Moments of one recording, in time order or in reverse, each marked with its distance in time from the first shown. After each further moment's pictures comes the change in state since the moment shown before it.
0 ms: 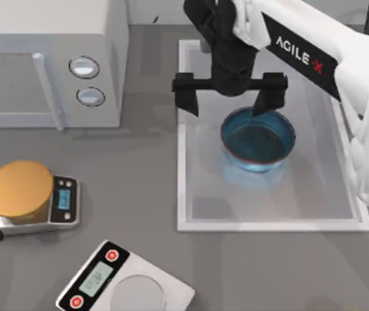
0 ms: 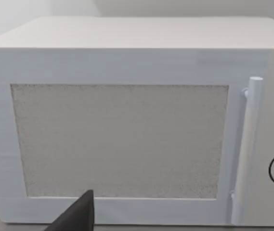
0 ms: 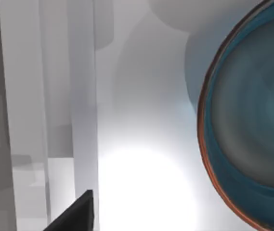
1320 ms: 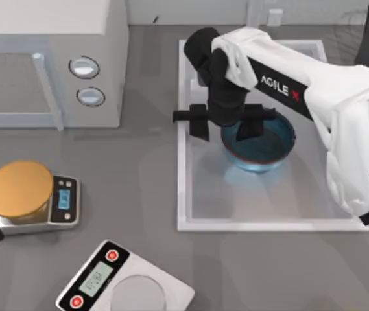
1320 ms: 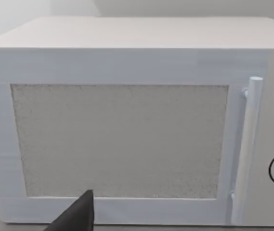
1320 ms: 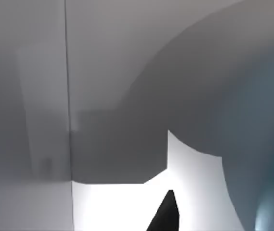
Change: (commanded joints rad) left arm 0.000 0.000 0.000 0.000 0.000 0.000; right arm -0.019 0.183 -0.027 0.212 0.000 -0.018
